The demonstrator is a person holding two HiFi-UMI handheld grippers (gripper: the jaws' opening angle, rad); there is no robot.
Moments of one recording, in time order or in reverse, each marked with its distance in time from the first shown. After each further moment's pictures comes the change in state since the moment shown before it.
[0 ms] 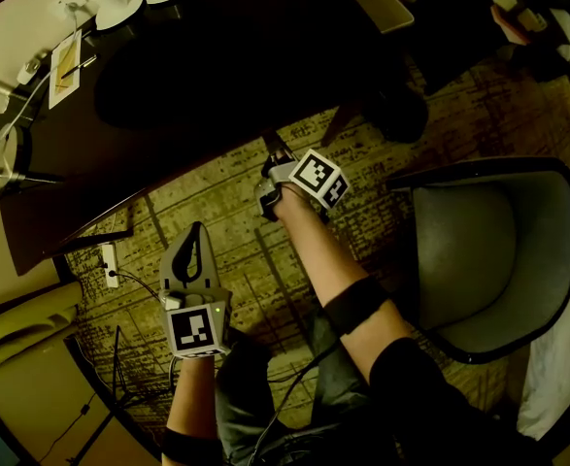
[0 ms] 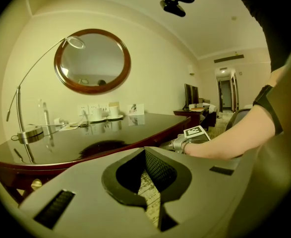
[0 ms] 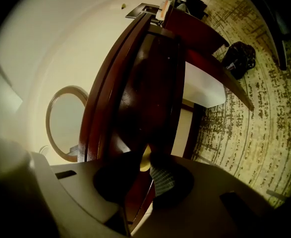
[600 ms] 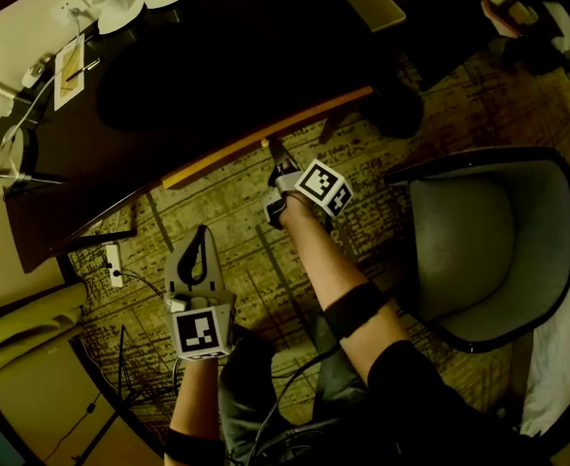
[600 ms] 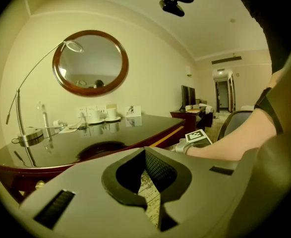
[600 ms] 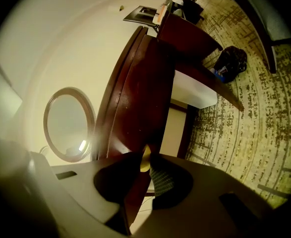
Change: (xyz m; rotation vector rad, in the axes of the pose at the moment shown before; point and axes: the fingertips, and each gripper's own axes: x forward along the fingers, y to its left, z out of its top) left arm -0.025 -0.011 0.013 0.008 -0.003 -0.030; right arm -0.040 -0.008 -0.008 0.022 -0.006 -0.050
